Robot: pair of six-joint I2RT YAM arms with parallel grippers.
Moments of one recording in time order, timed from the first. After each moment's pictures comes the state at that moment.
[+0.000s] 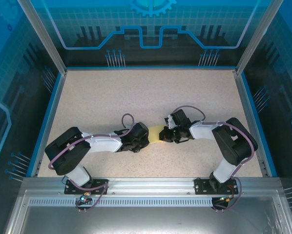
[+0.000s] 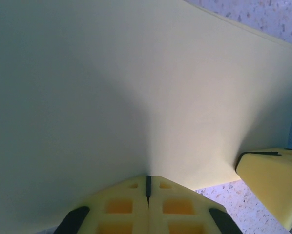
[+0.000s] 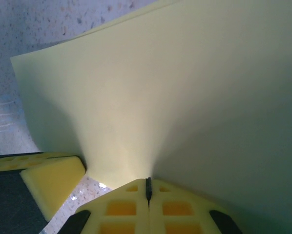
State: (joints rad) left arm -0.82 1.61 0.70 -0.11 -0.03 -1.31; right arm 0.52 1.68 0.71 -0.08 -0.52 0.67
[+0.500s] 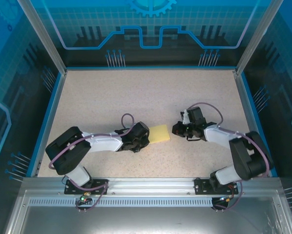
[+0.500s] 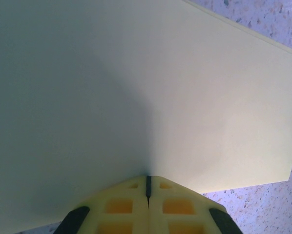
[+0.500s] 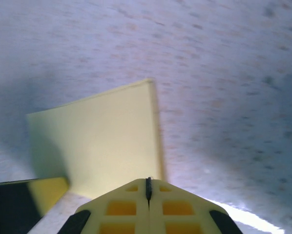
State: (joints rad) left arm -0.82 1.62 0.72 -0.13 -0.03 -1.34; right arm 0.38 1.42 0.61 -0.10 -0.42 0.61
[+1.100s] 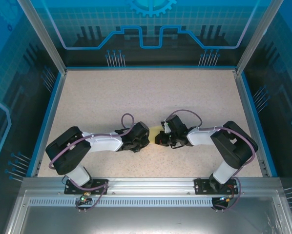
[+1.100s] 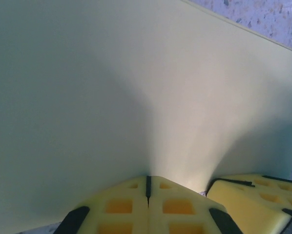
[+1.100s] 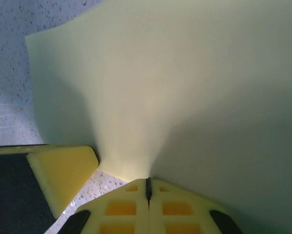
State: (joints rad) left arm -0.82 1.62 0.72 -0.13 -0.03 -1.34; right arm 0.64 1.66 0.64 0.08 -0.43 0.79
